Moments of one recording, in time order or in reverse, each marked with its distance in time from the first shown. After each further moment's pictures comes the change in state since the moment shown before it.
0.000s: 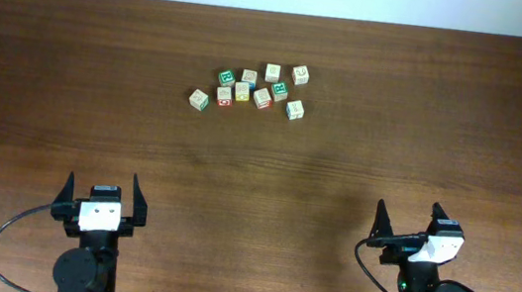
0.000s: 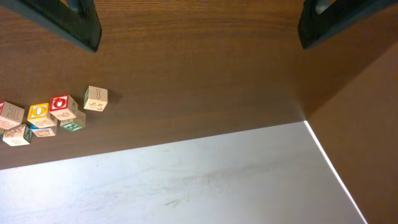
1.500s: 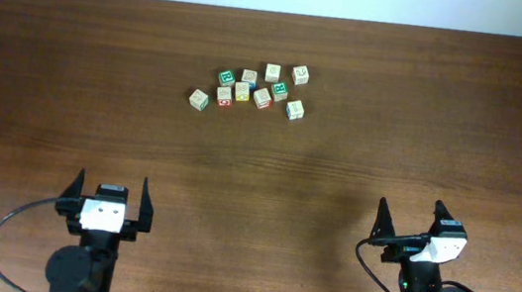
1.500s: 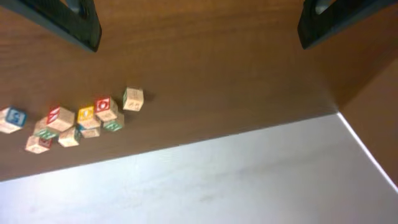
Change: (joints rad) left arm 0.000 0.052 0.134 -0.138 0.129 0.000; right arm 0.000 0.010 0.007 0.050 -0.005 0.000
